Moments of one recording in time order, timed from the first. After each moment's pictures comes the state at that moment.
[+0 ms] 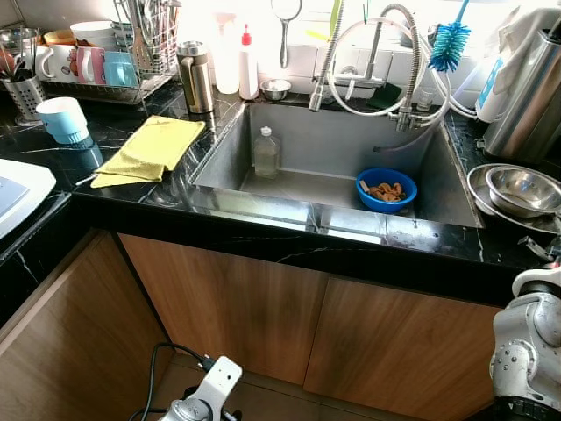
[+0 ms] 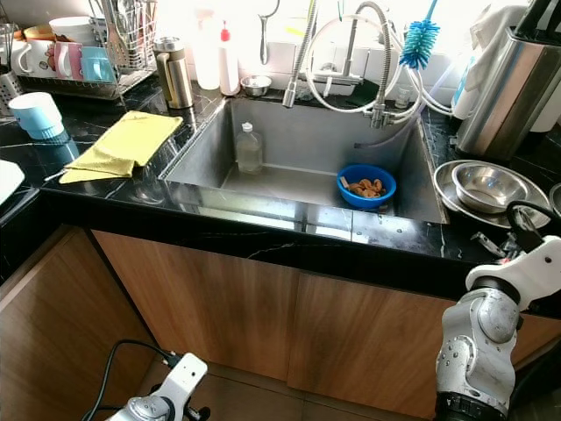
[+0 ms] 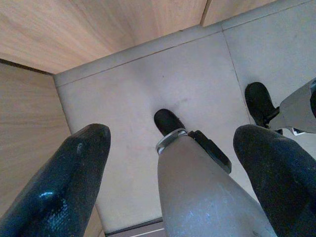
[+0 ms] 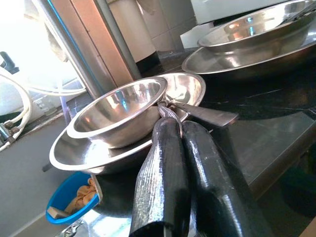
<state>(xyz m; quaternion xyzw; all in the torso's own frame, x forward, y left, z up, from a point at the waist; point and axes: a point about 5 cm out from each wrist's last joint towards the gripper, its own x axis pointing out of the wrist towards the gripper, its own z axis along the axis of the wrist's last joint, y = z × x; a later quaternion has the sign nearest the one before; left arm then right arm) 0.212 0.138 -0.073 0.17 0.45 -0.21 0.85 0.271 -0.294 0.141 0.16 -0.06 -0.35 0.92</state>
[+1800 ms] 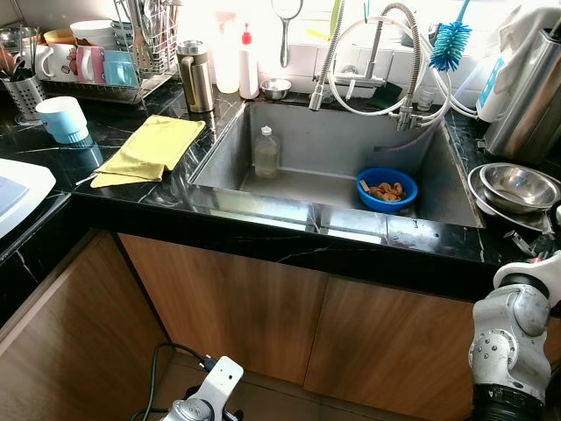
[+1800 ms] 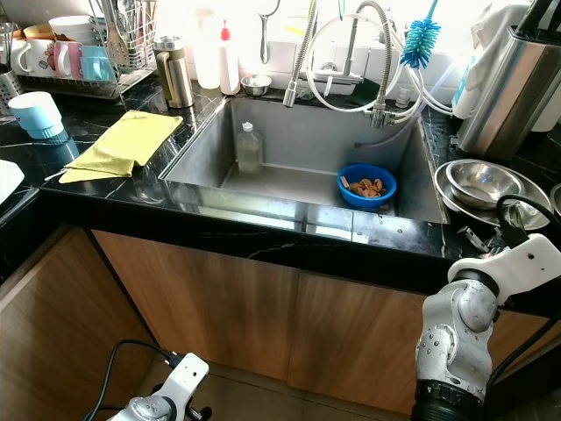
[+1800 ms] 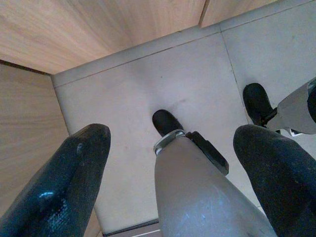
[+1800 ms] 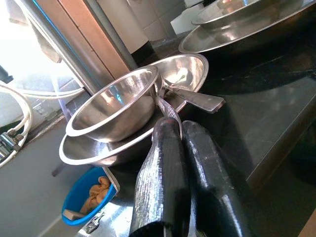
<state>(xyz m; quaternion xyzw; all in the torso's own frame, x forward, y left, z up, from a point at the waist) 0.212 0.135 -0.073 0.17 0.45 -0.21 0.85 0.282 -0.278 0.140 0.23 -0.07 -0.37 0.90</state>
